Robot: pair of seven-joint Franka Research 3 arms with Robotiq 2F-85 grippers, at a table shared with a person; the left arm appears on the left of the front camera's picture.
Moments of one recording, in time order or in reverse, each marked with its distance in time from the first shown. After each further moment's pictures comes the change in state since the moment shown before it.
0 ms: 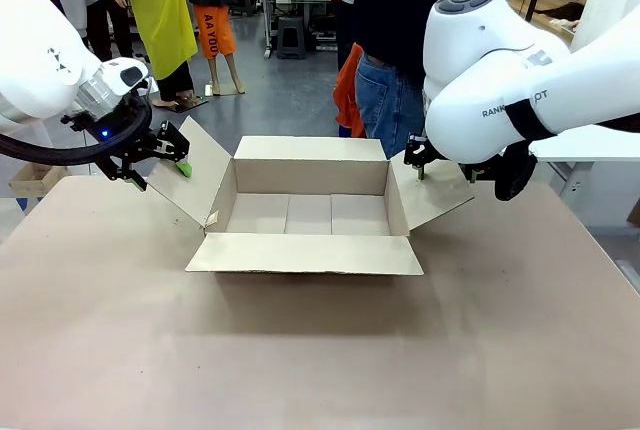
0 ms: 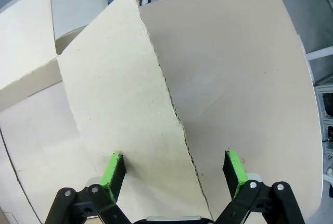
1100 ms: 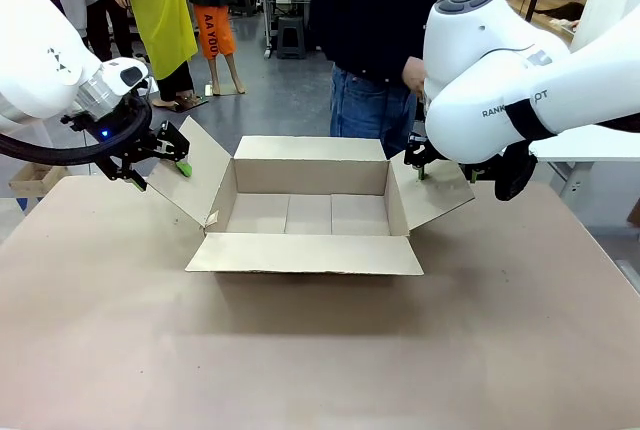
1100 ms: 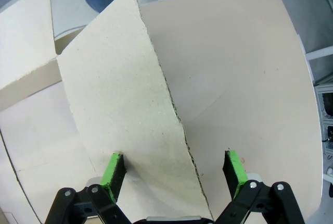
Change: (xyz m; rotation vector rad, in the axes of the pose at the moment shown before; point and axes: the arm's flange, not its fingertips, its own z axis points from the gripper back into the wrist) left arm 0.000 0.000 0.000 0.000 0.000 0.000; right arm 0.000 0.000 0.000 -0.001 0.001 0.000
